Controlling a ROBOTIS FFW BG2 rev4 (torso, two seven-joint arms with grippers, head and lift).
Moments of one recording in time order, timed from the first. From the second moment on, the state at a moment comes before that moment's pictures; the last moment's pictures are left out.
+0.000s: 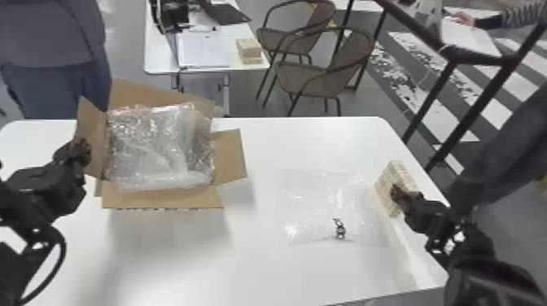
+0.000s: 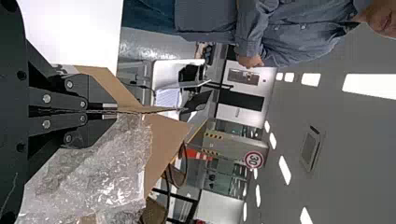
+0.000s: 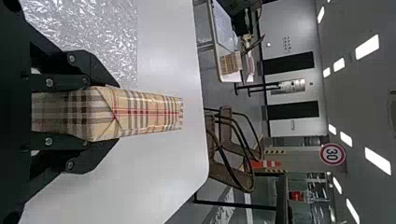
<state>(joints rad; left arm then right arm) 0.21 0.00 0.15 -2.07 0.21 0.37 -0.18 -0.05 -0.15 -0.44 -1.32 -0.08 0.15 0.51</state>
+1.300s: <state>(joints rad) 0.21 0.00 0.15 -2.07 0.21 0.37 -0.18 -0.10 -0.16 -0.13 -1.82 -0.42 0.59 0.48</state>
